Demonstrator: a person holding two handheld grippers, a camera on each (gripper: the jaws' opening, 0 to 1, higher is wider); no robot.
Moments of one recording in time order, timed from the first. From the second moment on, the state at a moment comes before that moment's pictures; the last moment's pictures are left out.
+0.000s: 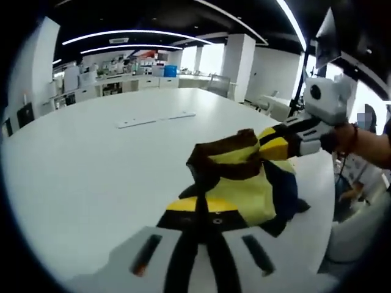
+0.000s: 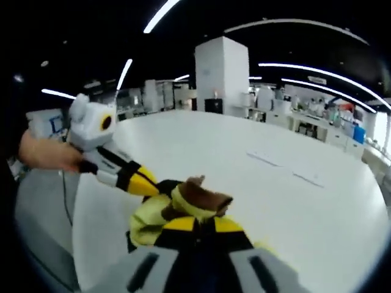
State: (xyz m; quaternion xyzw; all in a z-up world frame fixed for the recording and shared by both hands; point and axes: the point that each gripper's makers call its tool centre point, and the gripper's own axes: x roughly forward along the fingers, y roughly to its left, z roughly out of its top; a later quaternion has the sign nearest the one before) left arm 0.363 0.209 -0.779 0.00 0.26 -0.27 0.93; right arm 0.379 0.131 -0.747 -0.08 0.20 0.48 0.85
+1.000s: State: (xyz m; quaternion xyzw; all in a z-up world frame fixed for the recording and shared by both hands) left arm 0.347 0.228 -0.799 -0.03 0.28 -0.25 0.93; right arm 0.323 0.198 -0.770 -0.10 0.23 0.57 0.78
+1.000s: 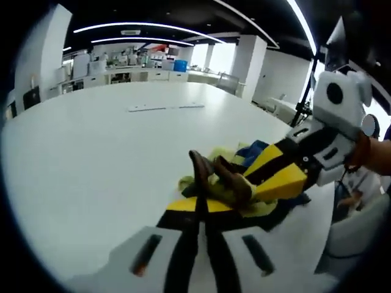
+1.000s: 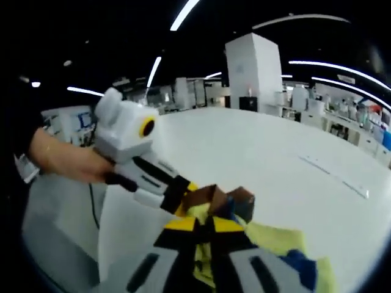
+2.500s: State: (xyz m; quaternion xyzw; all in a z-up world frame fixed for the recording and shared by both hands) left arm 0.340 0.246 -0.769 -0.05 0.25 -0.21 0.94; right arm 0.379 0.116 -0.757 -0.06 0.25 0.44 0.86
